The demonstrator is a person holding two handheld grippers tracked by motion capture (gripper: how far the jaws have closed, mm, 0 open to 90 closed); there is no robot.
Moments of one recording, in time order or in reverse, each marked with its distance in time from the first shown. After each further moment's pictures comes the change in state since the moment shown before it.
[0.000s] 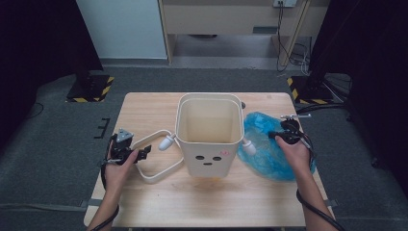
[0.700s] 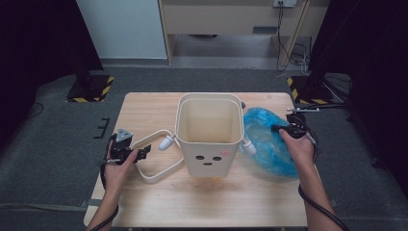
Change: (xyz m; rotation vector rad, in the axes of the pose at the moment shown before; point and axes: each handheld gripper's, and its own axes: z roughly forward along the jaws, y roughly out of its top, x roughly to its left) left arm 0.002 0.000 -0.001 0.003 0.003 0.007; right arm 0.001 0.019 -0.024 -0.051 0.022 0.068
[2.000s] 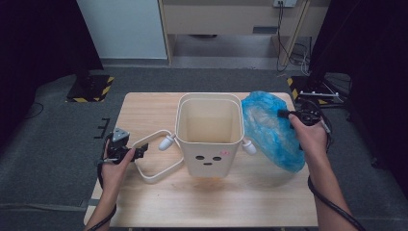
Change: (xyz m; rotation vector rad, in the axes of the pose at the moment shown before) left arm 0.006 0.001 -0.006 -0.018 0.013 -0.009; right arm 0.023 0.045 -0.064 -0.089 0.046 0.025
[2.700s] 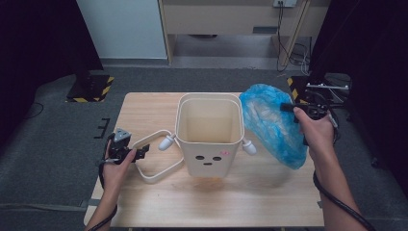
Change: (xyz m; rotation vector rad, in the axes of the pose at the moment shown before) left arm -0.003 -0.001 0.004 0.010 -0.008 0.004; right arm 0.009 0.020 -0.024 -0.028 0.046 0.028
